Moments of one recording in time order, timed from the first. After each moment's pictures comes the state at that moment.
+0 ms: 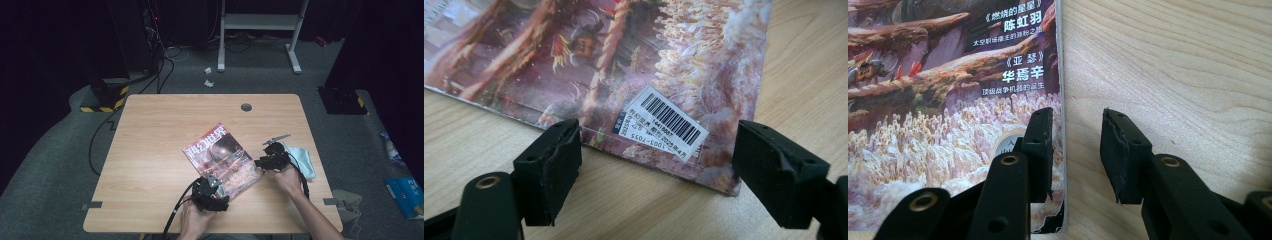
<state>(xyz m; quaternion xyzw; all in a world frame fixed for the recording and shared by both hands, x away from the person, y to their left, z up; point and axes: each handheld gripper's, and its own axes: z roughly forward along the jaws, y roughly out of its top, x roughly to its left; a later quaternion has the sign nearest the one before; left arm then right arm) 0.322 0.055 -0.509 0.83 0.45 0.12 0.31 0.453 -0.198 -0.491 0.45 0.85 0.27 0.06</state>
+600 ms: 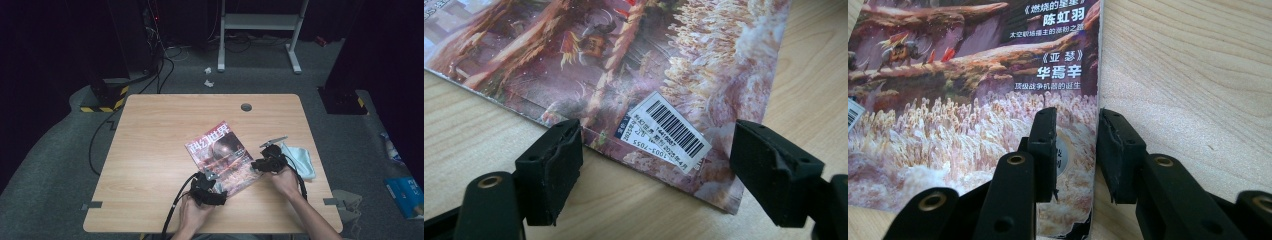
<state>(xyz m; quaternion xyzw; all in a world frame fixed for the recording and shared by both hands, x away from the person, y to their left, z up) 0.339 0.063 -0.509 0.82 0.46 0.12 0.31 0.448 -0.190 -0.495 0.43 0.85 0.28 0.05</state>
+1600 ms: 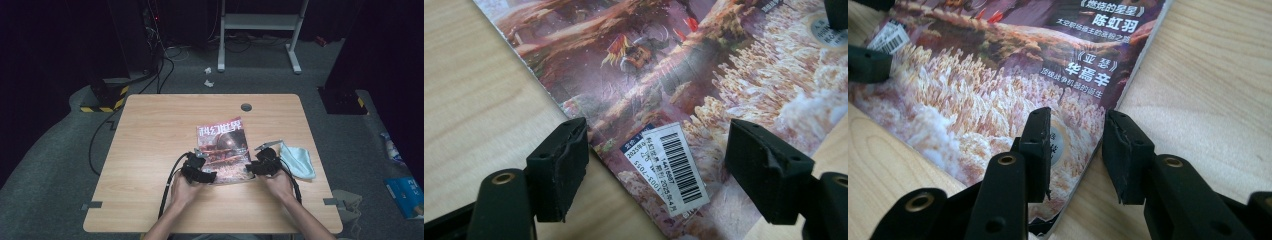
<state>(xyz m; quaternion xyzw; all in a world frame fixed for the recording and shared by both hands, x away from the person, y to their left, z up) 0.407 0.099 -0.508 0.82 0.46 0.12 0.31 0.437 -0.172 -0.499 0.43 0.85 0.29 0.06</state>
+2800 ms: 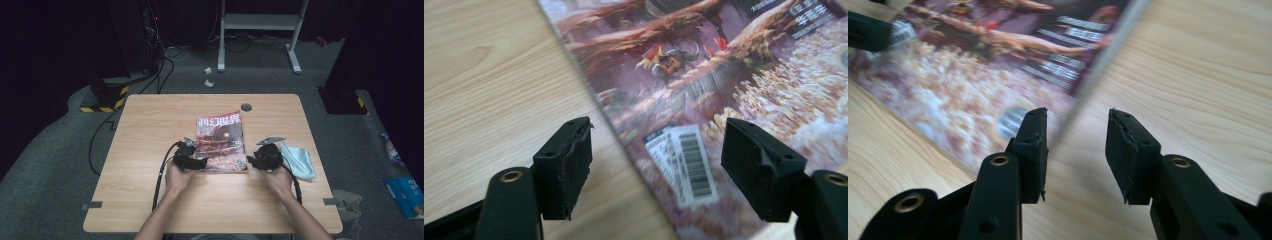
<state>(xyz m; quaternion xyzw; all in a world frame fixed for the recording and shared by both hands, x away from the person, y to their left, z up) 0.431 0.134 -0.504 0.79 0.49 0.16 0.34 0.440 -0.182 -0.485 0.44 0.82 0.33 0.14</state>
